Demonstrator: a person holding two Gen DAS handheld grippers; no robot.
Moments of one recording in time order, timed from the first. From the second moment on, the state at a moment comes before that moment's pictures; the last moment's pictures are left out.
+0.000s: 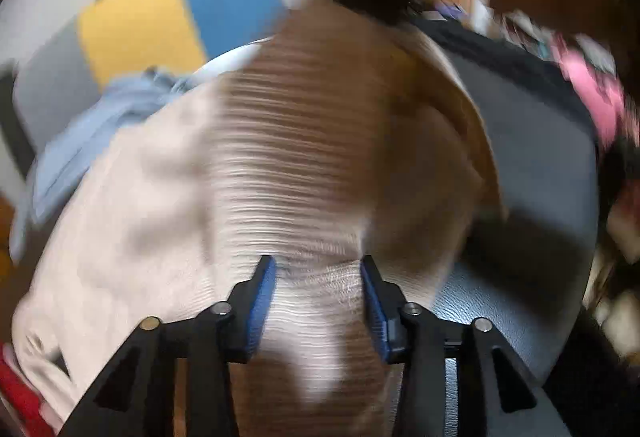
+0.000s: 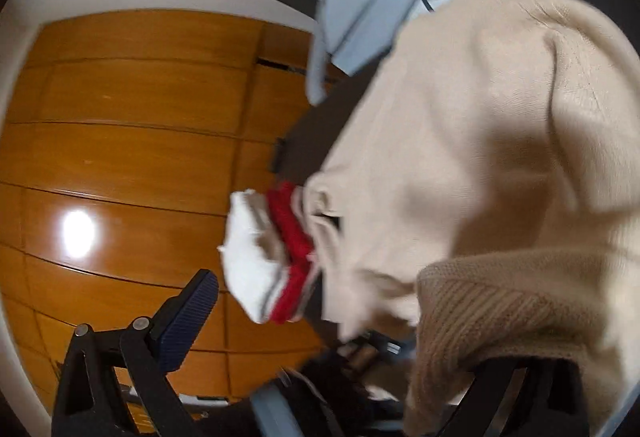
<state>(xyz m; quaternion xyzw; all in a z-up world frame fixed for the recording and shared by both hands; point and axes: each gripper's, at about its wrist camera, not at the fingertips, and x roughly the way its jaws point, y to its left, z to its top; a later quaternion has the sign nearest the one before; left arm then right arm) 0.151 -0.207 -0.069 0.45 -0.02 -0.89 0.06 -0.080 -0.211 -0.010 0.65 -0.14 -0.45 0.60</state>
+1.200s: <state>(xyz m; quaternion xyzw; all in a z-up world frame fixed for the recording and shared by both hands) 0.216 -0.150 -0.093 0.43 -0.10 -0.90 -0.01 -0.019 -0.065 -0.032 0.53 -0.14 -0.56 0.62</state>
